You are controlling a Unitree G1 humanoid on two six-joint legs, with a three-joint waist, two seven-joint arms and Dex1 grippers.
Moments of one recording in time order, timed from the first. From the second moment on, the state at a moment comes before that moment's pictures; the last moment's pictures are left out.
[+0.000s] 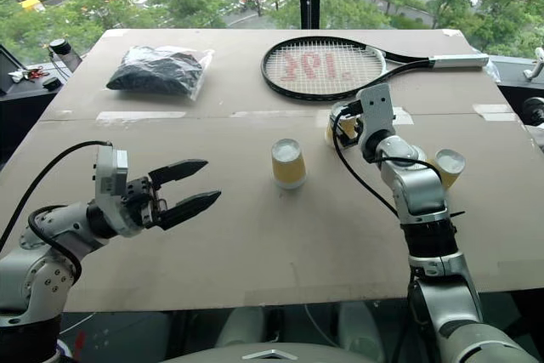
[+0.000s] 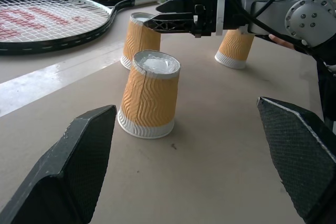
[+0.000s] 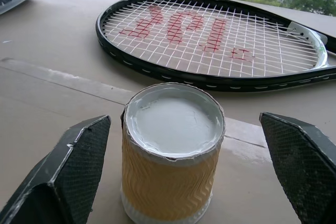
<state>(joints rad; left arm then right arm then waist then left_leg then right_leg) 0.07 0.67 0.38 -0.43 -0.75 0.52 -1.04 -0.60 -0.24 0.04 0.02 0.20 0.60 0.21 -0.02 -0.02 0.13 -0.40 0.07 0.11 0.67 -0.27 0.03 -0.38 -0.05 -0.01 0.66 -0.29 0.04</state>
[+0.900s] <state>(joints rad) 0.16 0.80 0.51 -0.33 -0.87 0.48 -1.20 -0.37 -0.58 -0.03 -0.36 0.45 0.68 0.68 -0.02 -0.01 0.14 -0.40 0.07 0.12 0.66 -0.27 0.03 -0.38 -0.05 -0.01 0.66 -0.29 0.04</state>
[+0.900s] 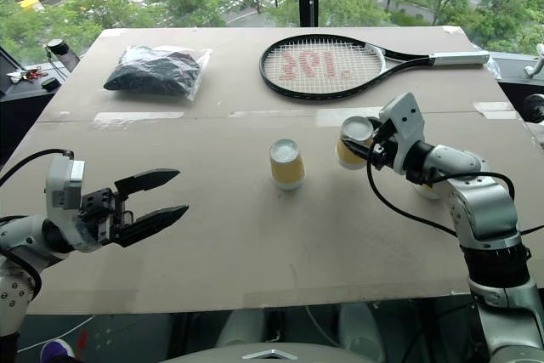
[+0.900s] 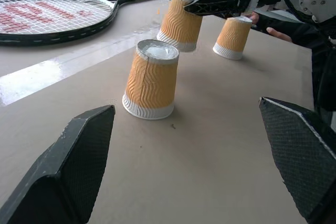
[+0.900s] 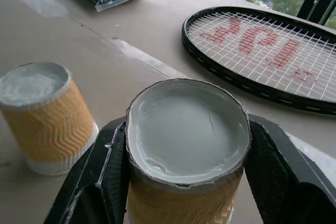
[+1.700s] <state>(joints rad) 0.15 0.84 0.55 -0.26 -0.92 0.50 -1.37 -0.29 -0.45 0.15 -0.32 0.29 0.44 0.65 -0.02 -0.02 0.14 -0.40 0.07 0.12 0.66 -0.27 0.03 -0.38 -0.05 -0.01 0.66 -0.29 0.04</state>
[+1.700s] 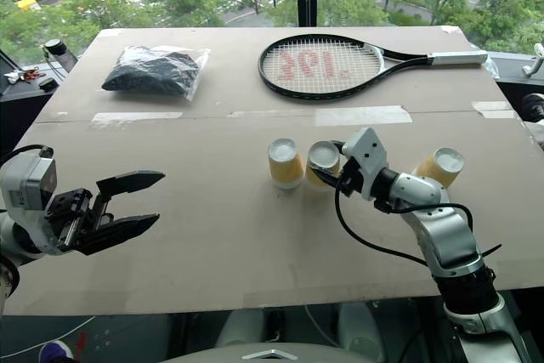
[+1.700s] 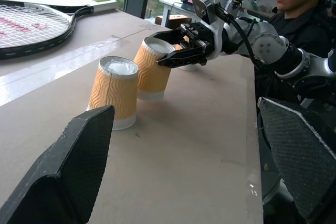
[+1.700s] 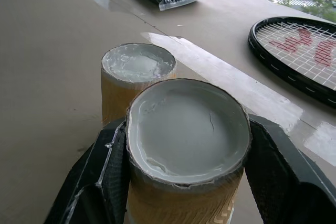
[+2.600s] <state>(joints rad) 0.16 0.83 0.53 -0.30 -0.93 0.49 -1.36 -0.34 -0.40 0.18 -0.19 0.23 0.46 0.66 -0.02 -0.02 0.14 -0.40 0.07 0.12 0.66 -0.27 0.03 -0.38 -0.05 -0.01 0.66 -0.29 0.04</state>
